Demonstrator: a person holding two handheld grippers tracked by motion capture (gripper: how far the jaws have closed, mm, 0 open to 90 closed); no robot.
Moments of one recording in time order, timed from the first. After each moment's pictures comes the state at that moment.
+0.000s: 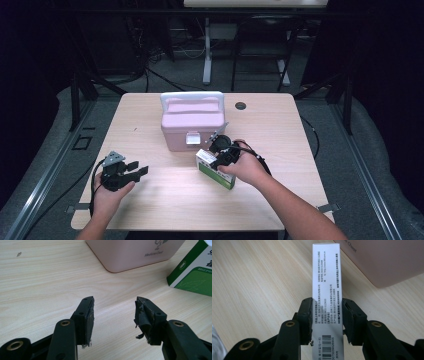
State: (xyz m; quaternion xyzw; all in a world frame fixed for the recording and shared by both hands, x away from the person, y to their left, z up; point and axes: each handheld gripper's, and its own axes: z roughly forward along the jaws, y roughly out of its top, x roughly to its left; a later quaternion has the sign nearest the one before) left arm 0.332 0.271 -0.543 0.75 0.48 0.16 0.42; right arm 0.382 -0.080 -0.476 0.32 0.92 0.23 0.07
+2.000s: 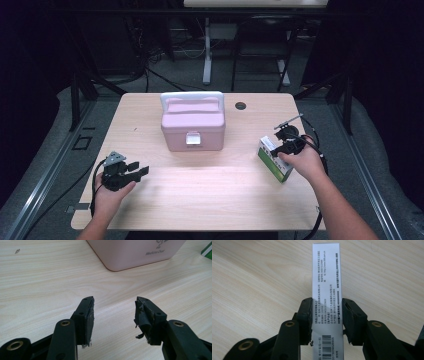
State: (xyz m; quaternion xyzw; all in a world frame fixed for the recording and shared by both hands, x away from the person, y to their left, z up) left arm 0.333 0.270 -0.546 0.75 0.49 0.16 0.42; right arm 0.401 -0.256 -0.473 0.51 0.83 0.19 0.12
